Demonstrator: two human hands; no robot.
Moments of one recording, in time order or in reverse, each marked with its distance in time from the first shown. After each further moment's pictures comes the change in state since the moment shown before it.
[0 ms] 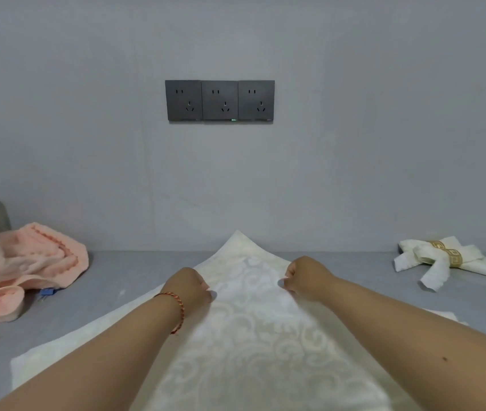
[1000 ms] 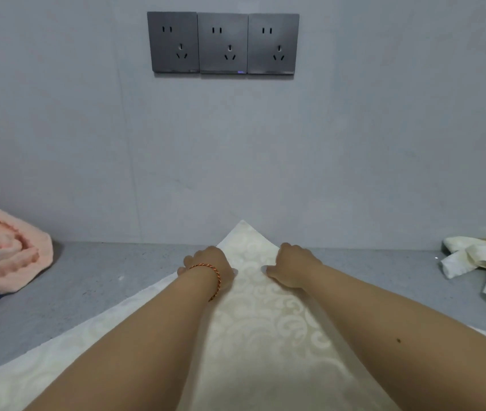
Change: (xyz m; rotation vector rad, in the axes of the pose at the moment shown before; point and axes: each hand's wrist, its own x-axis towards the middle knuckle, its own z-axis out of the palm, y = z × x) left_hand 0.136 0.015 0.054 0.287 0.020 -0.107; right_hand 0.121 -0.002 0.053 -0.198 0.010 0.110
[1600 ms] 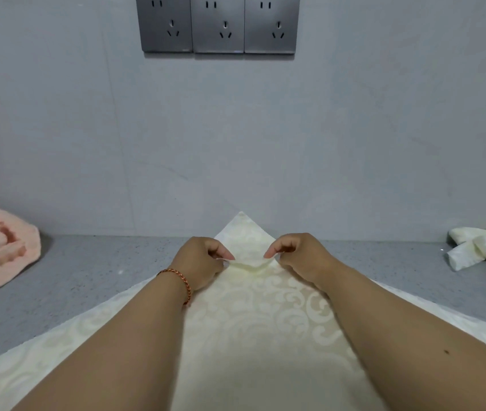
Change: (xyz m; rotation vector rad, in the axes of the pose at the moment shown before) left_hand -0.008 -0.028 0.001 -0.629 0.076 0.313; right_hand -0.011 0.027 0.002 0.813 0.028 -0.261
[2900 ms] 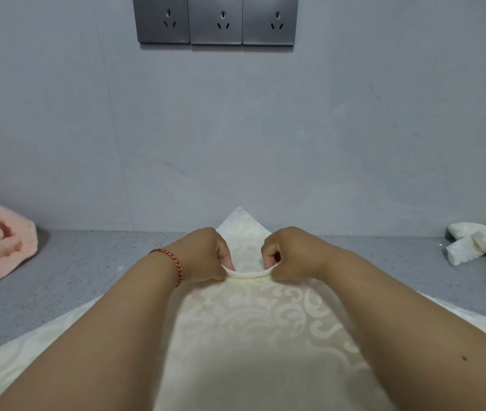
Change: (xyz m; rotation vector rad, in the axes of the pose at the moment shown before) left_hand -0.010 0.030 -0.017 0.426 -0.283 0.085; right_hand -0.007 -0.031 -0.005 -0.648 -0.282 -0.202
